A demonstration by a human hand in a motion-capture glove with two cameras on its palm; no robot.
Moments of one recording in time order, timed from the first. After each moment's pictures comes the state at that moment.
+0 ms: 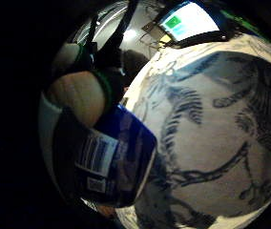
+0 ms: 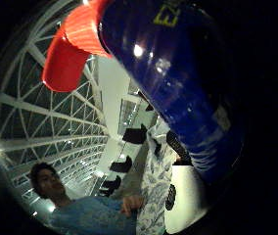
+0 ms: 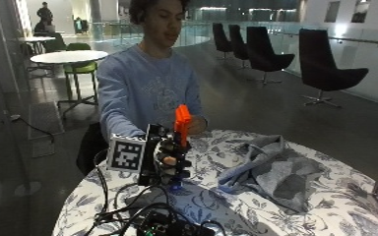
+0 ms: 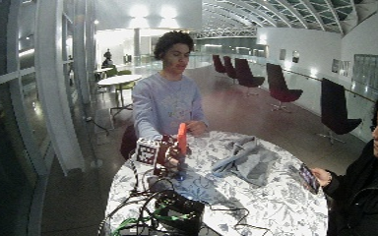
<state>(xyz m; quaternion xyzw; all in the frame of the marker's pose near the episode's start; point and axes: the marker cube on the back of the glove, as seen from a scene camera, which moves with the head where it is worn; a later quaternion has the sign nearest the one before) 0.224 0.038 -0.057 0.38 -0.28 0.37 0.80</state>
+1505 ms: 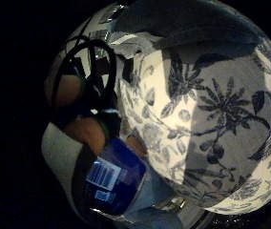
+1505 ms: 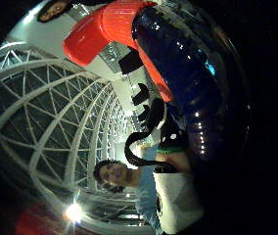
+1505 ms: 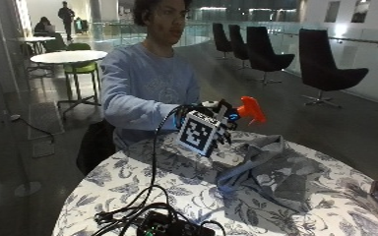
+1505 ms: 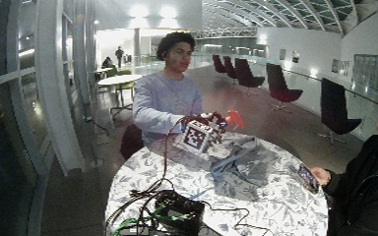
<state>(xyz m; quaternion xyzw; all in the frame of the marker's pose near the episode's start) 0.114 -0.090 -0.056 -0.09 -0.50 0.30 0.81</state>
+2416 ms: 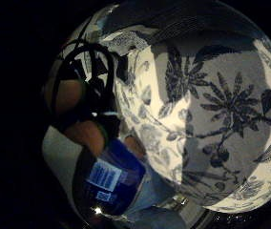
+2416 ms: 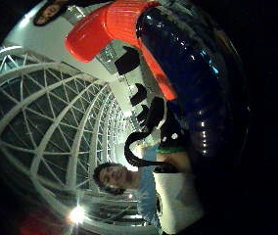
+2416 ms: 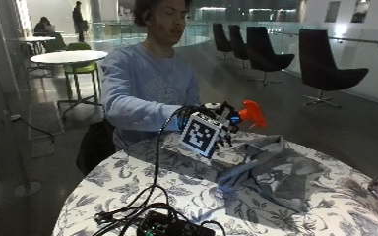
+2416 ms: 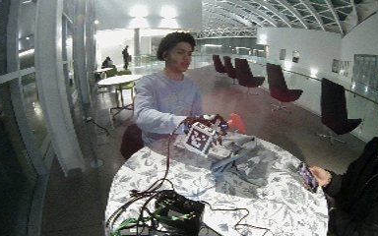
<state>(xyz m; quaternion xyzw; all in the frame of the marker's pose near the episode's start) 0.110 -0.095 -0.041 -0.09 -0.48 0.31 0.81</state>
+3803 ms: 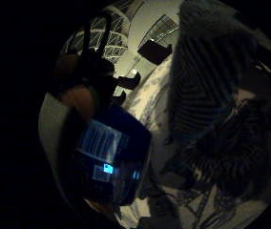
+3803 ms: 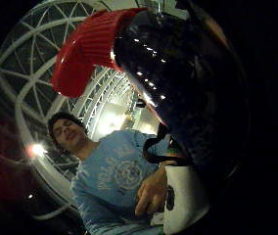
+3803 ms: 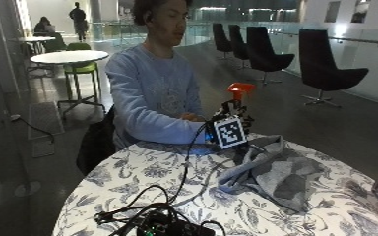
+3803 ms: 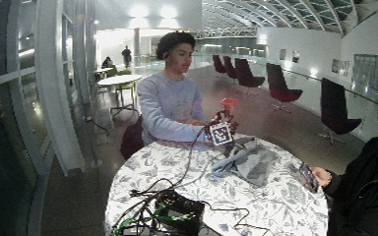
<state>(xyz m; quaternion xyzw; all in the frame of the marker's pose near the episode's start) -0.006 -0.165 0.071 0.03 -0.46 -0.05 0.88</state>
